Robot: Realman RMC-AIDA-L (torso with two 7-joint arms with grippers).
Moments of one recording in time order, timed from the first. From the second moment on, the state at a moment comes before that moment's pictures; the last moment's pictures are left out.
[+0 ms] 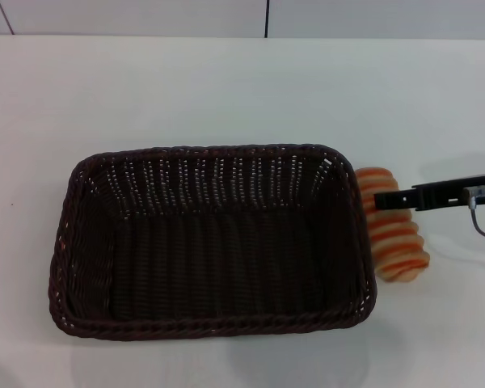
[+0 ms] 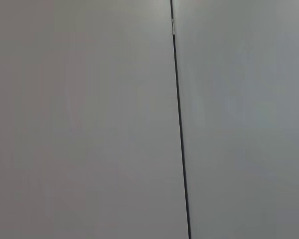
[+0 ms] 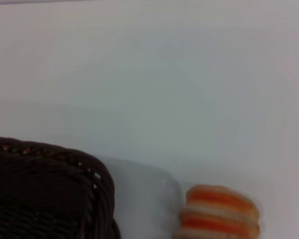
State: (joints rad) left arm -0.37 -2.06 -2.73 -0.62 0.90 -1.33 2.42; right arm 0.23 2.07 1.69 1.51 -2.42 1.22 -0.31
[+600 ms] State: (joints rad) left arm -0.37 -2.06 -2.73 -0.62 0.90 -1.34 2.43; right arm 0.25 2.08 1.69 1.42 -2.37 1.20 -0.34
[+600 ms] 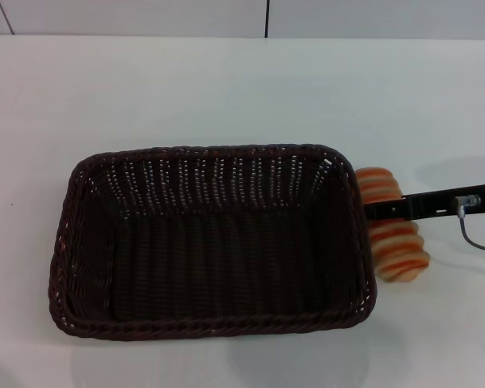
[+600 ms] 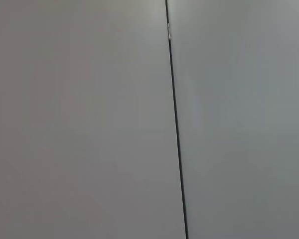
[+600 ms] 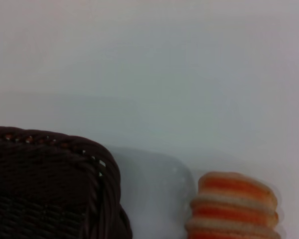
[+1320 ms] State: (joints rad) left arm -0.36 -2.06 -2.73 -0.62 0.90 -1.37 2.43; right arm 0.28 2.07 1.69 1.38 -2.37 1.20 -0.34
